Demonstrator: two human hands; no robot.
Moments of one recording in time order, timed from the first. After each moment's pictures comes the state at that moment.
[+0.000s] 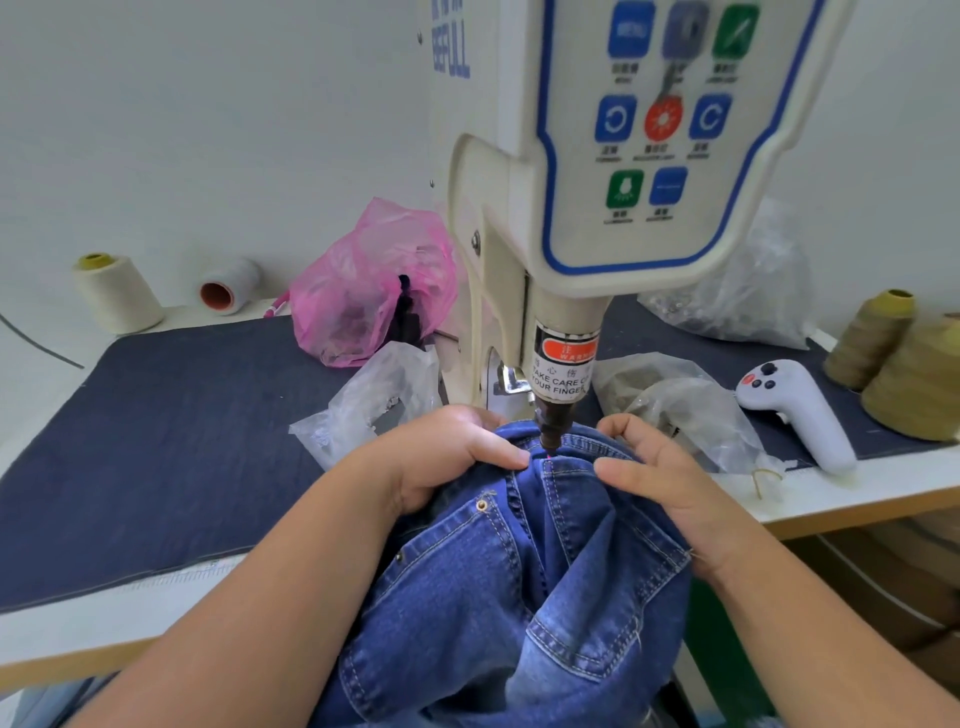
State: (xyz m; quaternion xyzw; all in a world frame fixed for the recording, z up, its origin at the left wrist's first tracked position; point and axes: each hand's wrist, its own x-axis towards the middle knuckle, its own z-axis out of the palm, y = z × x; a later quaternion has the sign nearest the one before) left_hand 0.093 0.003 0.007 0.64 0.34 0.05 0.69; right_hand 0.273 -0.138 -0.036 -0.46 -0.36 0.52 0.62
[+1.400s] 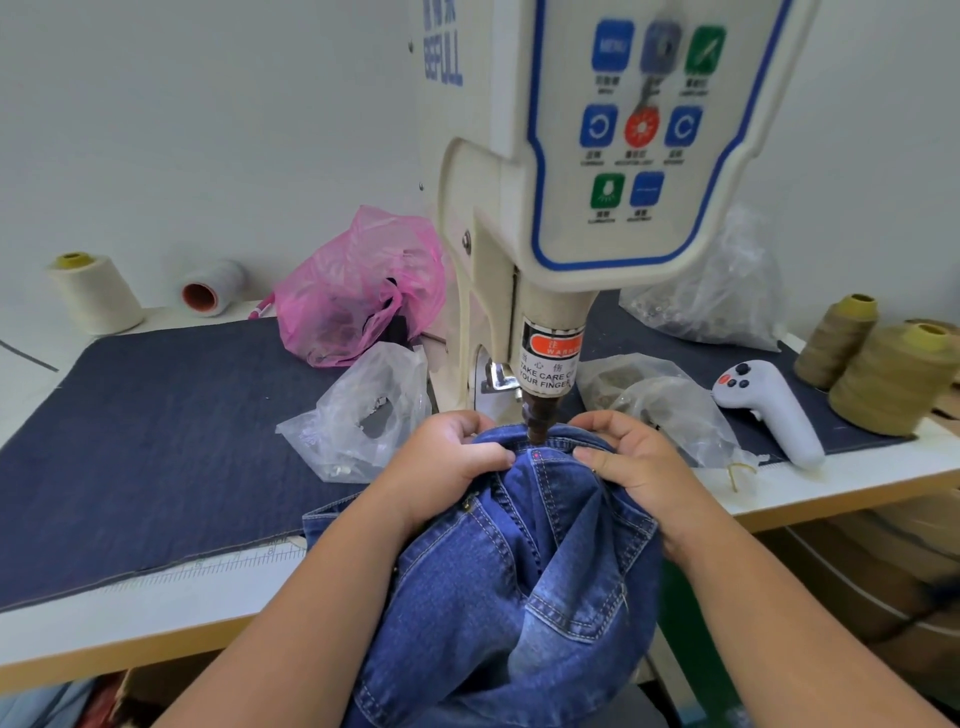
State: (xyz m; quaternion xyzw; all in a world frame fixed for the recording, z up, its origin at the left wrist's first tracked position) left_hand 0.093 -0.005 -0.023 0.71 0.33 0.20 0.59; right_hand 0.271 -0.125 -0.040 -0.54 -0.33 0.42 0.65
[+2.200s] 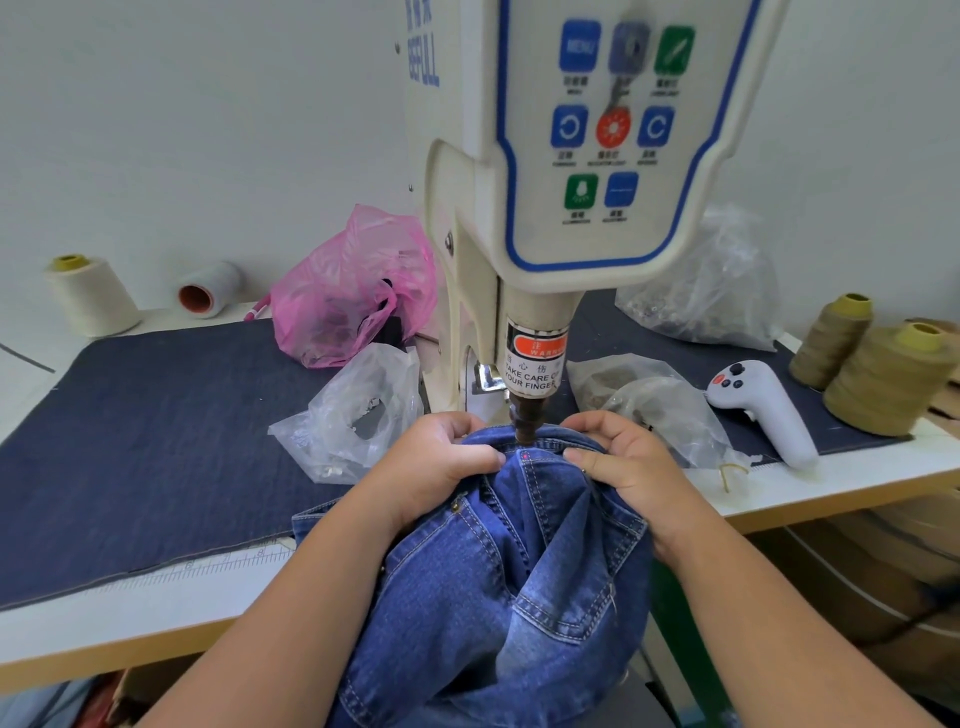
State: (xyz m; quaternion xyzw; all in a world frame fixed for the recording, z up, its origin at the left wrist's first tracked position) left_hand 0.094 -0.002 -0.023 0.72 0.32 0.18 0.59; right_hand 0.274 -0.125 -0.042 -0.54 -0.33 0.42 0.65
